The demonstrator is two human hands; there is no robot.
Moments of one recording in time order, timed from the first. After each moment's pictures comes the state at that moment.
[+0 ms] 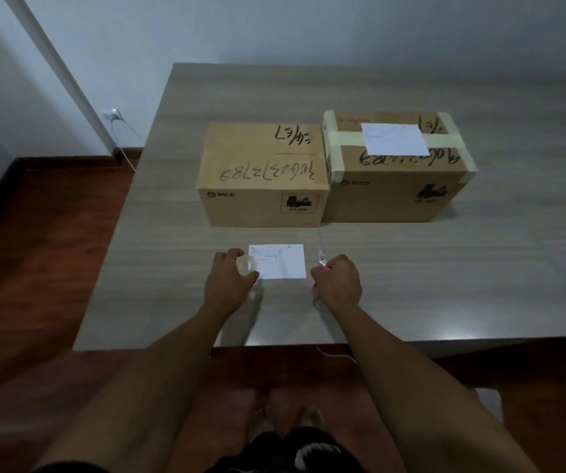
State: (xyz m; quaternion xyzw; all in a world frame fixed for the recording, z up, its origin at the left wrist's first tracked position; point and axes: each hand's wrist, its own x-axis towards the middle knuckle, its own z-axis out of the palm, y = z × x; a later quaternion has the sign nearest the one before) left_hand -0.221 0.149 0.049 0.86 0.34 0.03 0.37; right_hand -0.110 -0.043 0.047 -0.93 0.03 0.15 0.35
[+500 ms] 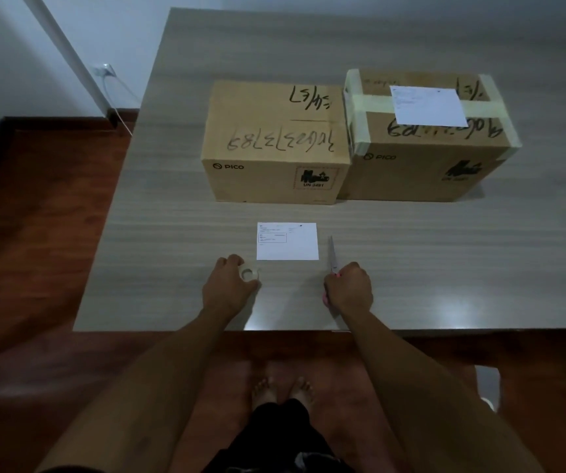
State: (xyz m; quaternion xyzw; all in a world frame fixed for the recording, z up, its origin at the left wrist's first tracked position) left_hand -0.251 0.162 -0.004 0.86 0.37 -0.07 0.33; right_hand -0.123 -0.051 -0.015 -0.94 0.07 0.21 0.28
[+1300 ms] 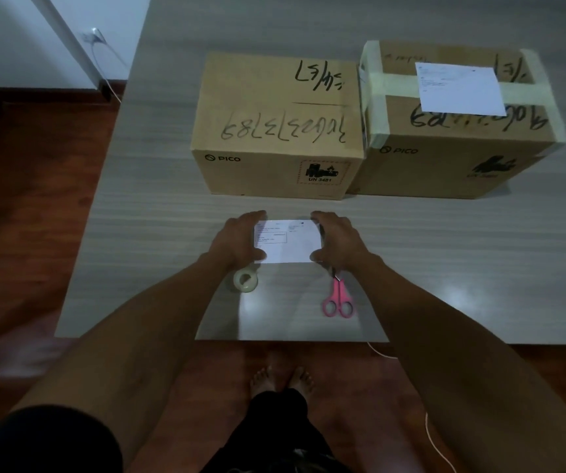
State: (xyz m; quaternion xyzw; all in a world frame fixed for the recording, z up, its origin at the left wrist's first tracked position) left_hand -0.155 0.217 -0.018 0.91 0.22 -0.14 0.32; right_hand -0.024 0.001 -0.011 -0.90 -0.30 0.27 0.17
